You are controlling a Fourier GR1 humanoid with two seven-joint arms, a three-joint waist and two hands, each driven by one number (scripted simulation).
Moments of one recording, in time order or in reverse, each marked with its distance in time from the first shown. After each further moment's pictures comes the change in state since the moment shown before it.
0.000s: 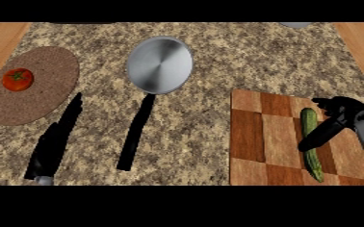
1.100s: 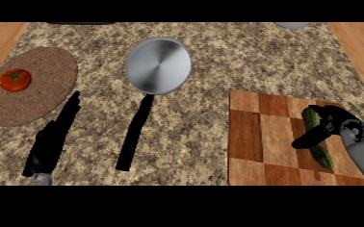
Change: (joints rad) left arm -0.015 -0.037 0.062 0.020 -0.034 -0.052 -0.001; right arm 0.061 0.119 -0.054 0.081 0.170 0.008 -0.058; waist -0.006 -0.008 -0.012
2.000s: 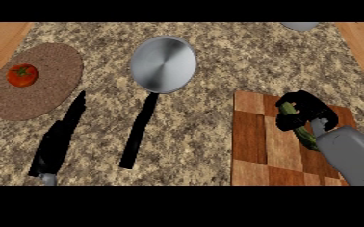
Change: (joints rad) left arm 0.002 -0.032 -0.011 -0.019 -0.029 -0.016 0.006; right arm -0.107 0.107 0.070 -0.003 0.248 0.009 -0.098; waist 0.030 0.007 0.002
